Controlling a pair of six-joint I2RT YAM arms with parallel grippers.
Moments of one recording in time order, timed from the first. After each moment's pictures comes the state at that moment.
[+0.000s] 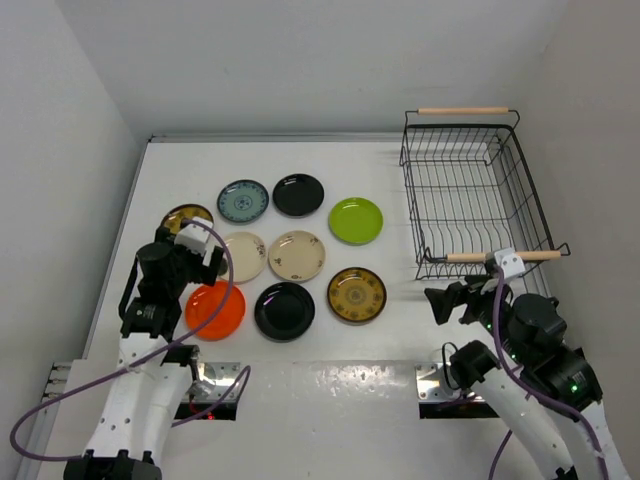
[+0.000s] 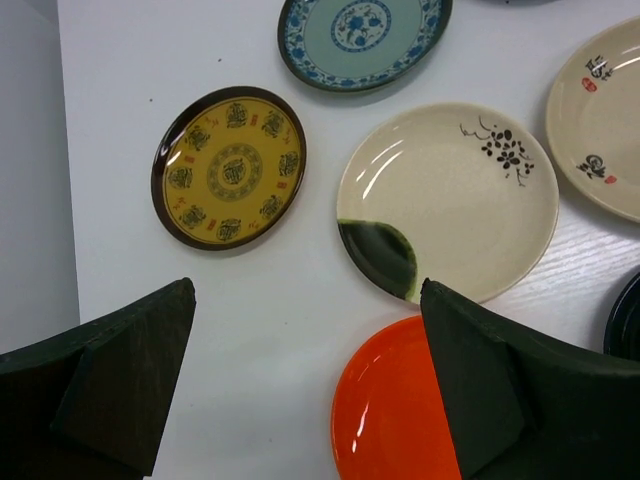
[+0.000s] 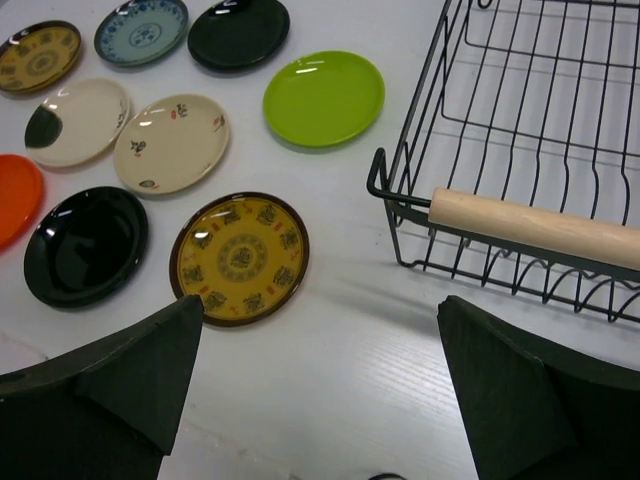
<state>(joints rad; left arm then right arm) 0.02 0.54 0.46 -0.31 0.09 0.36 0.51 0.13 0.66 -0.82 0.13 0.17</state>
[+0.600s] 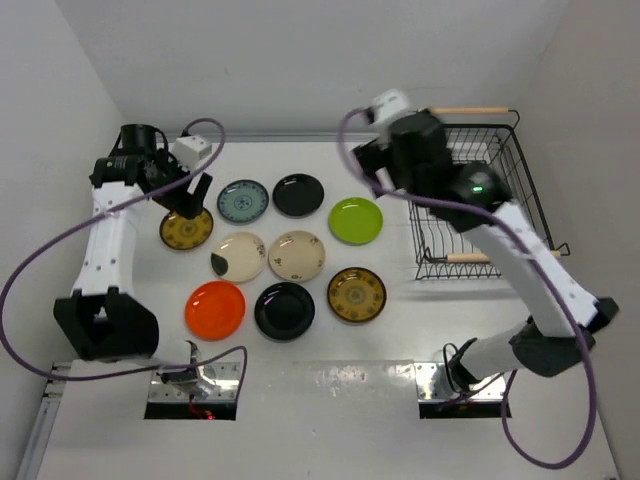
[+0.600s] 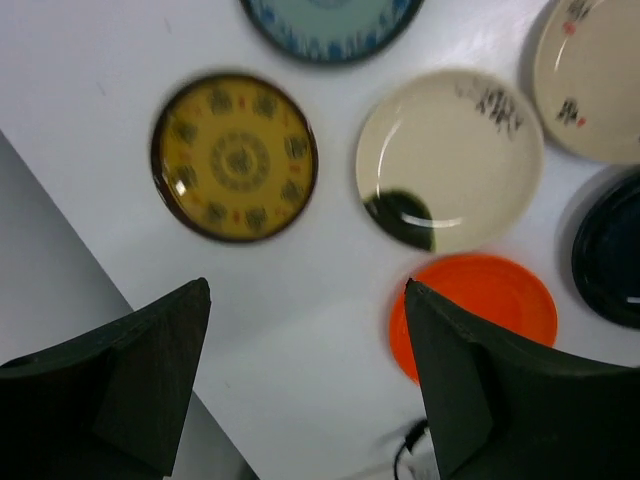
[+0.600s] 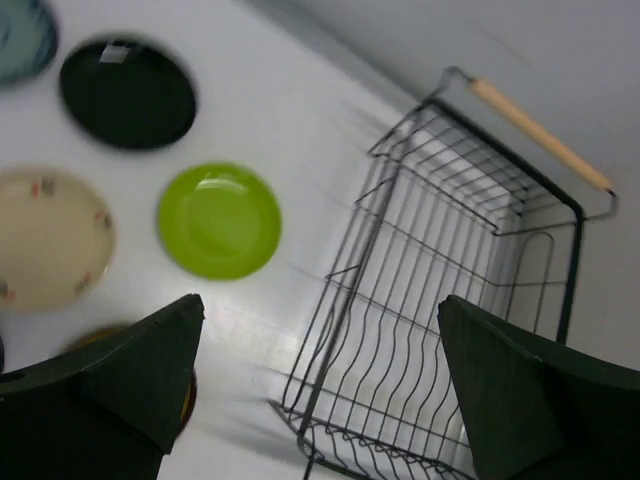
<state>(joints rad) 0.11 1.39 1.51 -1.02 0.26 0.59 0.69 1.40 1.82 -0.92 0.56 -0.13</state>
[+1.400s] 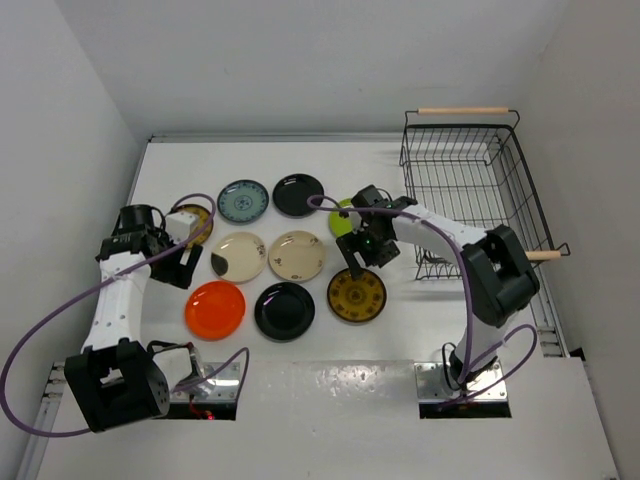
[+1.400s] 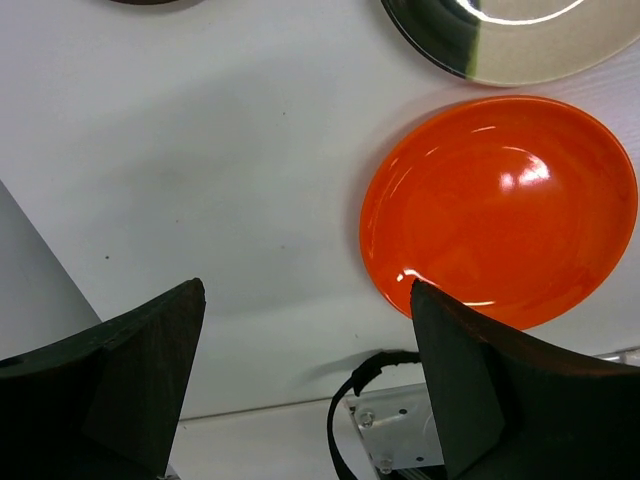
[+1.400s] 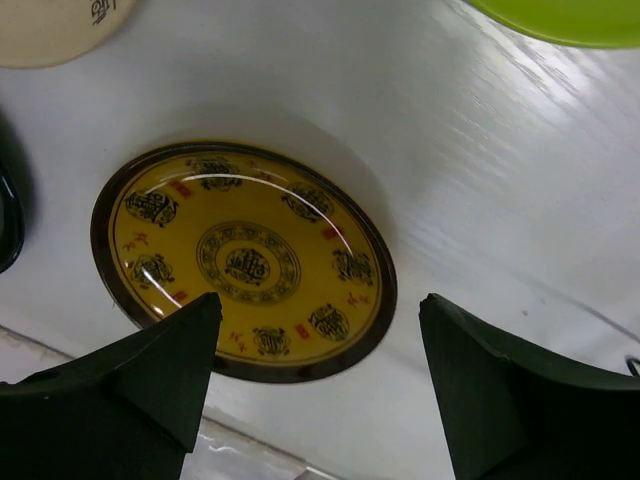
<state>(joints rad) 0.28 1.09 0.87 -0.90 0.13 0.57 0.55 1.75 1.16 -0.72 -0.11 0.06</state>
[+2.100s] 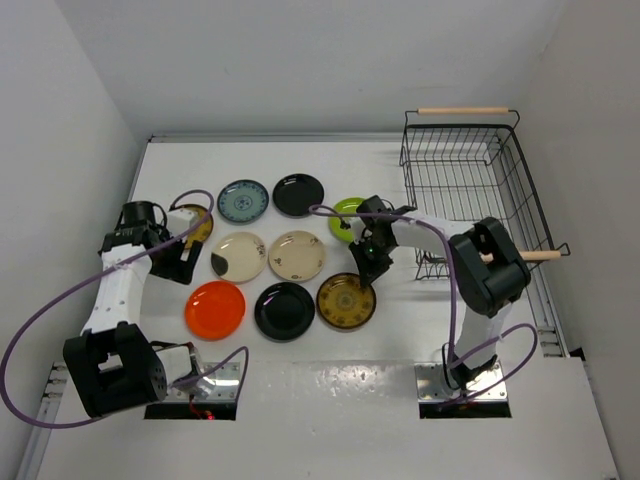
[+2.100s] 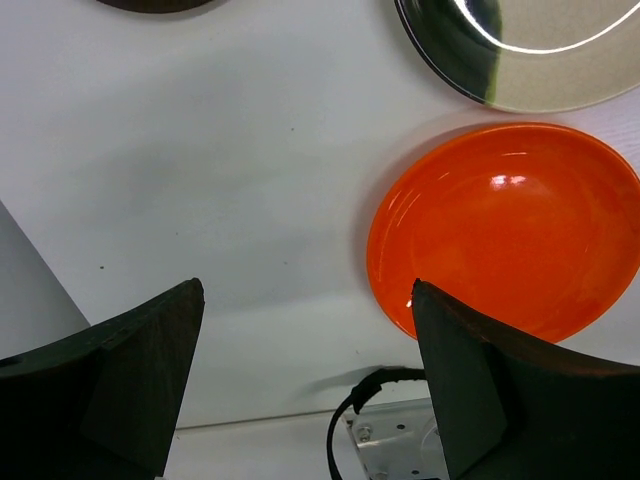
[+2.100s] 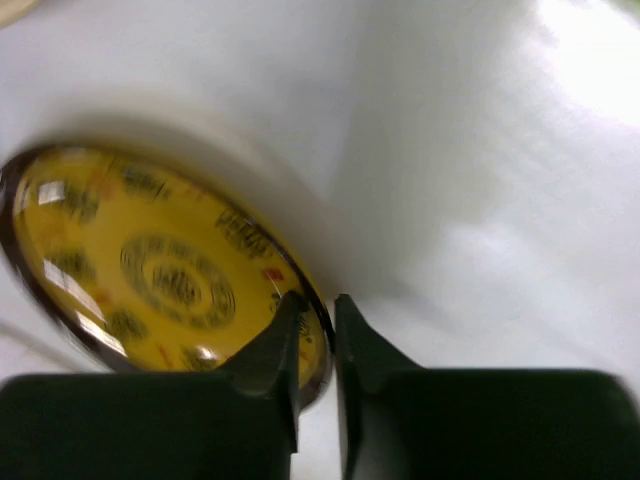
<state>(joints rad) 0.28 1.17 0.87 -0.84 0.12 0.54 0.51 1.85 1.06 -0.59 -0.24 -0.01</state>
